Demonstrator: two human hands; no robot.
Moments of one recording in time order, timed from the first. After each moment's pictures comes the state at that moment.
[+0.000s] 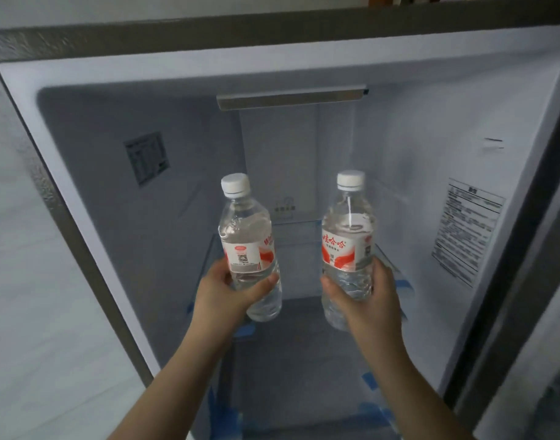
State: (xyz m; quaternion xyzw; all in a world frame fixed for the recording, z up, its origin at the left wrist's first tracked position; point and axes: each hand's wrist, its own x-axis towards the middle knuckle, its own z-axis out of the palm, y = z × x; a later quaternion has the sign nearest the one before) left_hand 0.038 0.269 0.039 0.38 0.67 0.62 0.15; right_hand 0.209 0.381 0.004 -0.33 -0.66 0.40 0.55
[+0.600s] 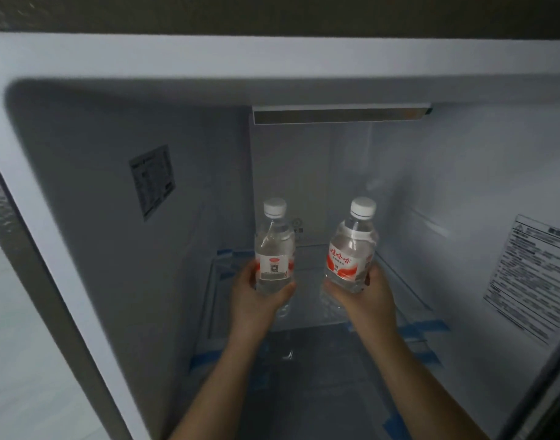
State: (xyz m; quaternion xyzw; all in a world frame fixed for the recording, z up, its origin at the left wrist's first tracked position) left_hand -0.043 0.376 0.003 0.38 0.64 0.65 0.15; right_hand 0.117 0.462 0.000 -0.39 -0.65 0.40 0.52
